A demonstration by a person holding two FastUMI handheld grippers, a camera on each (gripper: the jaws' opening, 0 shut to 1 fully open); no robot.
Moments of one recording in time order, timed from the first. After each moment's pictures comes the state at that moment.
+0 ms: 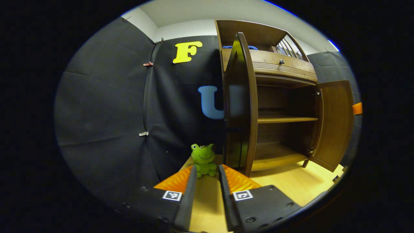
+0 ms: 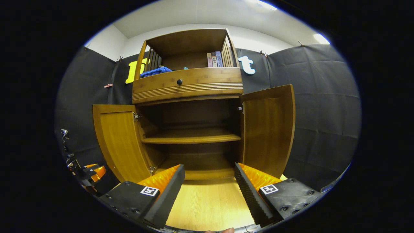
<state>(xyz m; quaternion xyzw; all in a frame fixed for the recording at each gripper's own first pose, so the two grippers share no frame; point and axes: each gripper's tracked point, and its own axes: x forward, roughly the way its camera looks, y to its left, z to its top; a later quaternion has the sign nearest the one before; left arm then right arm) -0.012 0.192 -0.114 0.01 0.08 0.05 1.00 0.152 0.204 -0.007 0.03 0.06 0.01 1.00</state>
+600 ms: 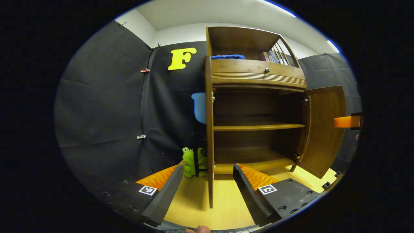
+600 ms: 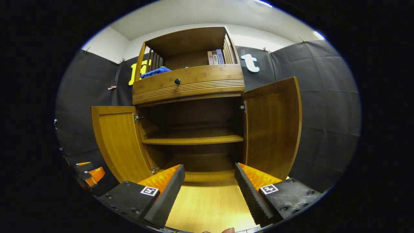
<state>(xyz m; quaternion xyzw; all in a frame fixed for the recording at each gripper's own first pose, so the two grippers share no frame) -0.047 0.111 -0.071 0.00 0.06 0.05 1.00 0.177 0.177 -0.015 0.04 0.06 0.04 1.00</state>
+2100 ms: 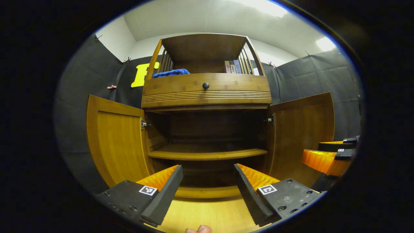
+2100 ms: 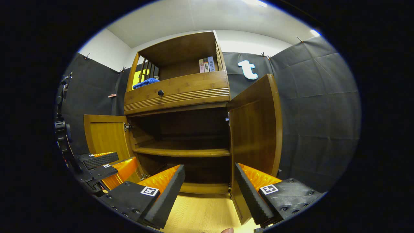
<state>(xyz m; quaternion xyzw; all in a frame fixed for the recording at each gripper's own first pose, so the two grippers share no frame) 0.032 -0.117 -0.017 0.02 0.00 -0.03 1.00 0.224 0.096 0.000 0.05 0.01 0.07 1.00</state>
